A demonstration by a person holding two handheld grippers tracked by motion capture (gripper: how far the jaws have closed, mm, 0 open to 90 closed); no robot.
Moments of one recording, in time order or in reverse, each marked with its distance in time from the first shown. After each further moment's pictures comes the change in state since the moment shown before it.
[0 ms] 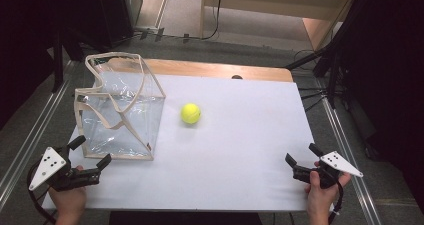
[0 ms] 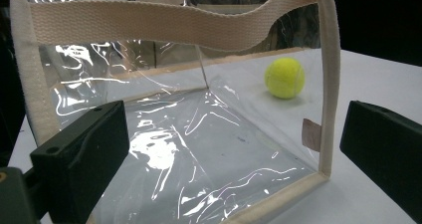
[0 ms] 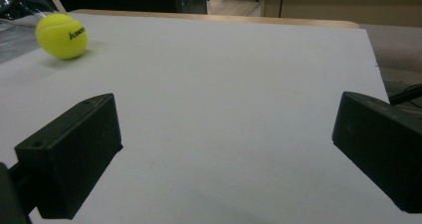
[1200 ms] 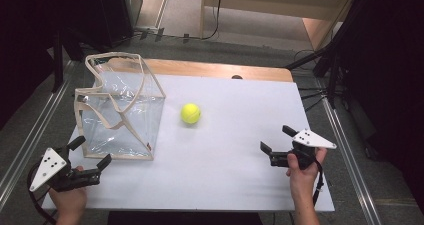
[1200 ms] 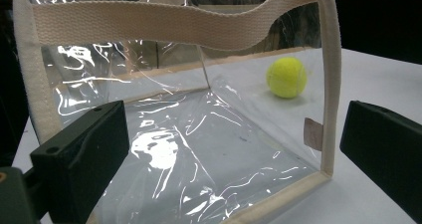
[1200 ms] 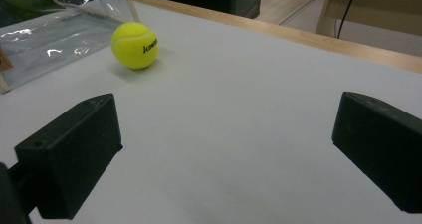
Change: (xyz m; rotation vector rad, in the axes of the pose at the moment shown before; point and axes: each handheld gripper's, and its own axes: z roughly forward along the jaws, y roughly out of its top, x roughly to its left) left arm -0.002 -0.001 0.000 0.001 0.012 0.005; right arm 0.055 0.063 0.045 0.083 0.174 -0.138
